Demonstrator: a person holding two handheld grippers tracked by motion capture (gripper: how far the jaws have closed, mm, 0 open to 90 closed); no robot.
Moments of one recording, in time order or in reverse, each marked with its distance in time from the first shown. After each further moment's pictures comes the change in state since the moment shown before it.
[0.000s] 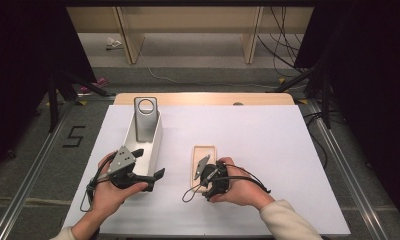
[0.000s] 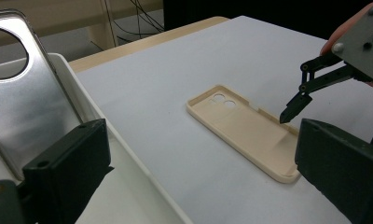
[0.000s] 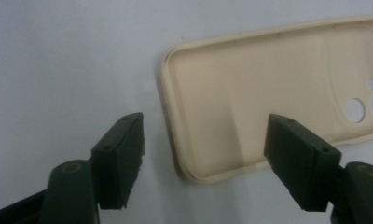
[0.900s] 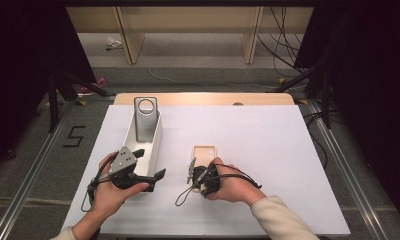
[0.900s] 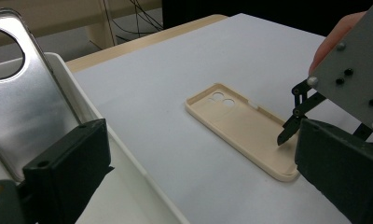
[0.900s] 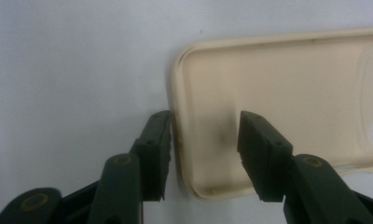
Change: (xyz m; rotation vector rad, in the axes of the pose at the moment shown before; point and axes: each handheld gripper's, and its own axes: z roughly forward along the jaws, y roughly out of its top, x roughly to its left) left arm -0.001 0.000 0.001 0.006 -0.001 0.008; right arm 0.001 0.020 0.014 0.129 0.042 -0.106
